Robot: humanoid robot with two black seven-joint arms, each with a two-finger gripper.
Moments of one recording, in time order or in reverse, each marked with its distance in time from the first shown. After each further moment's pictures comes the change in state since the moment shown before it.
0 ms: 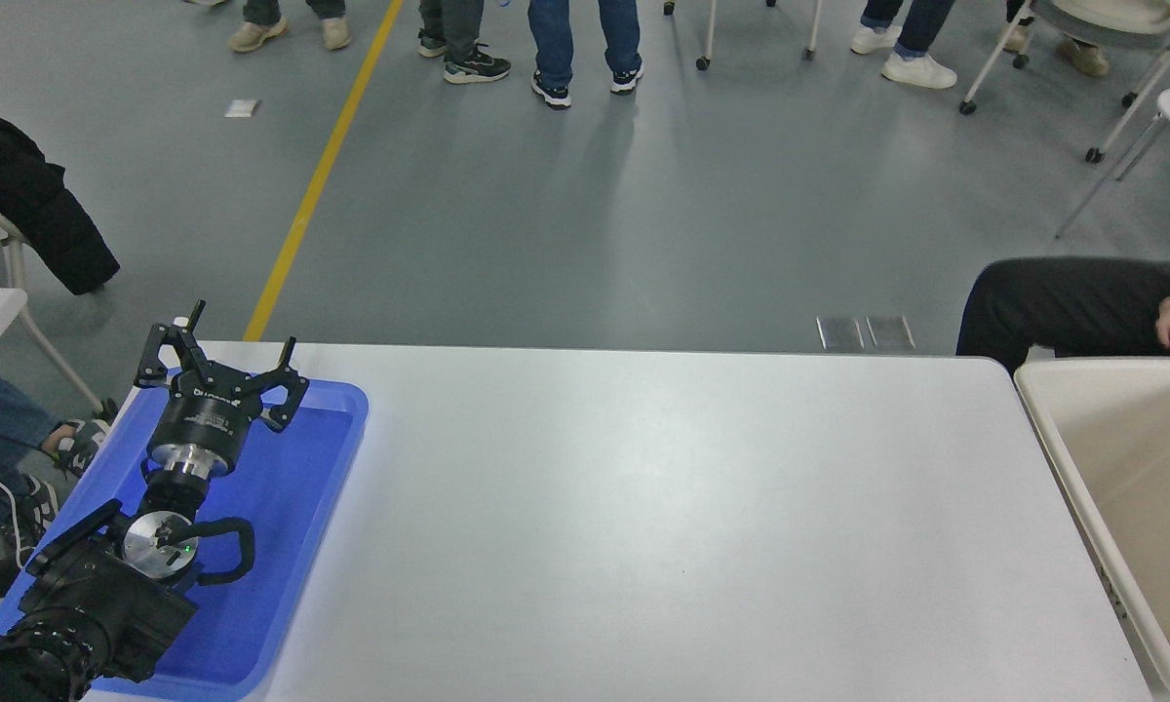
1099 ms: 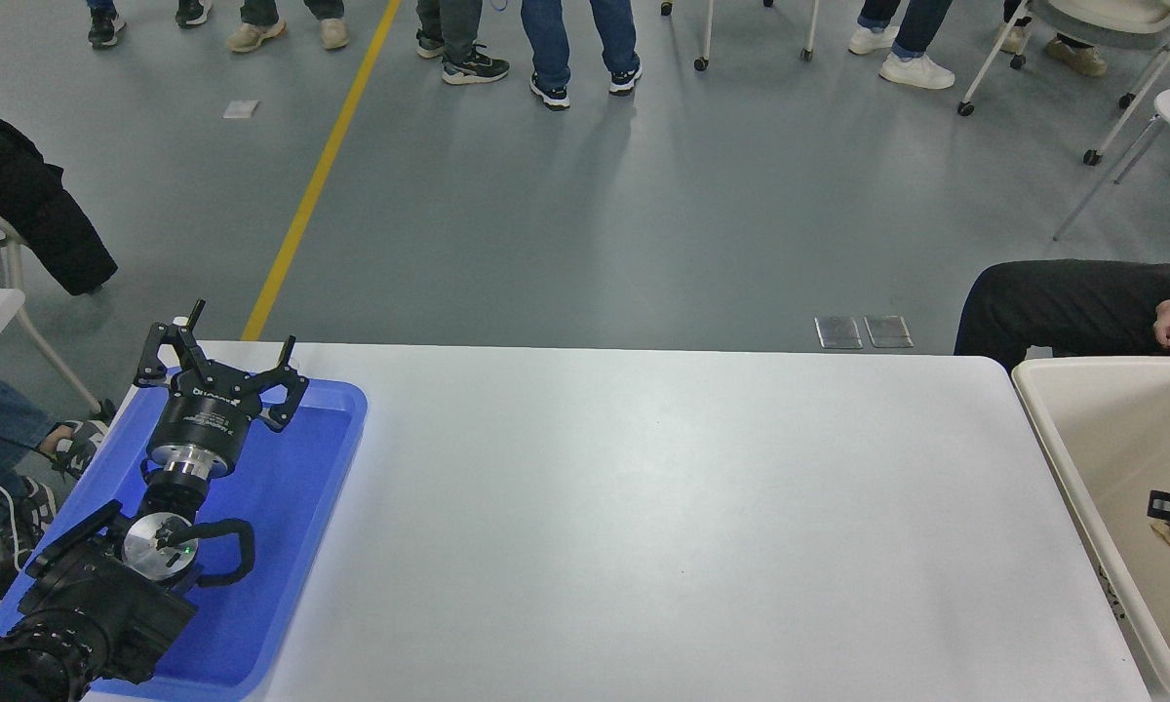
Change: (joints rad) left arm 0.001 0.002 0.000 0.000 0.000 0.000 -0.002; right arm -0.633 0.203 0.211 -0.374 0.341 -0.281 -0.010
